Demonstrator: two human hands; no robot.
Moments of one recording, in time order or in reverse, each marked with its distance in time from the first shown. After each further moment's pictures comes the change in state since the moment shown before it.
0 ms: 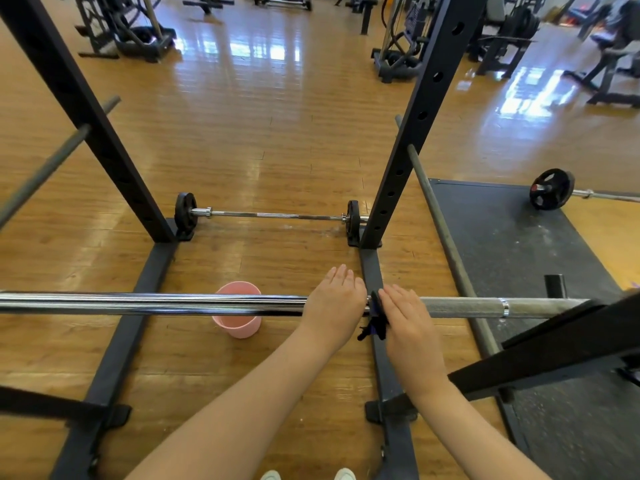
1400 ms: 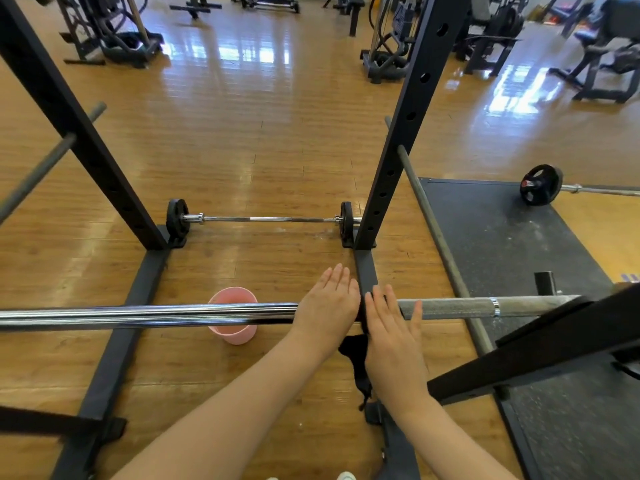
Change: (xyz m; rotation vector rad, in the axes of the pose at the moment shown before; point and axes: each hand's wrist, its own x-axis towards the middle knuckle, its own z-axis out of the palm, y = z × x) left_hand 0.002 -0.001 -0.002 0.115 -0.019 0.071; right_hand -0.010 -0.017 0.002 -0.102 -0.068 0.083
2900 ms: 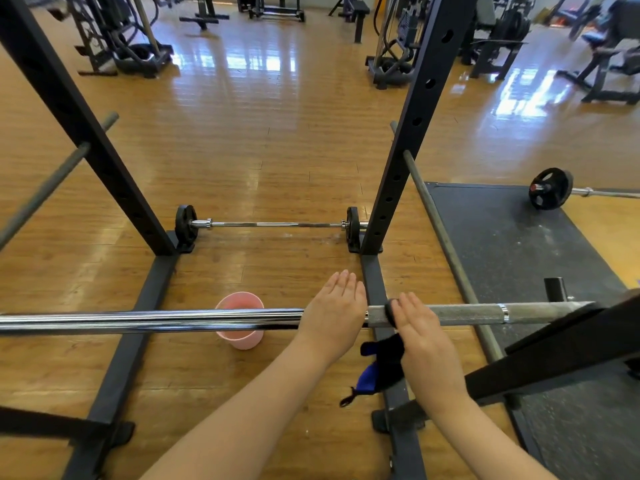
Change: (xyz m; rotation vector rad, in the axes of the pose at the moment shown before) left_hand 0.000 -0.004 0.011 0.019 0.115 0.013; right_hand 0.001 0.033 -0.014 0.059 -0.045 -0.047
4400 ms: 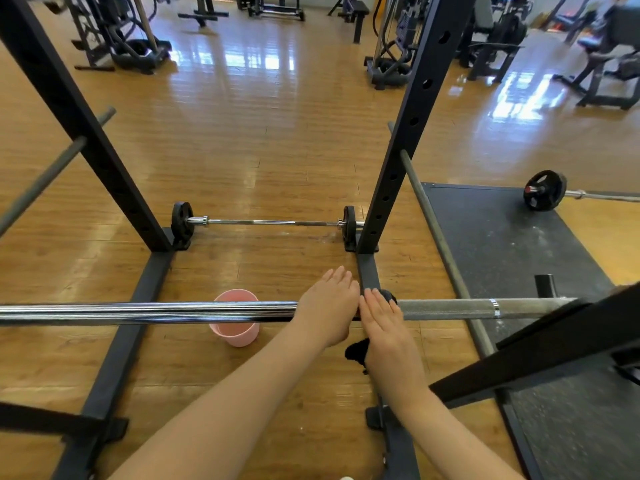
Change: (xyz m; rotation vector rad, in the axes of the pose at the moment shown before) left_hand 0.012 -0.003 -0.012 -0.141 -0.255 -0.034; right_hand 0.003 -0.027 0.017 0.100 -0.006 -0.046
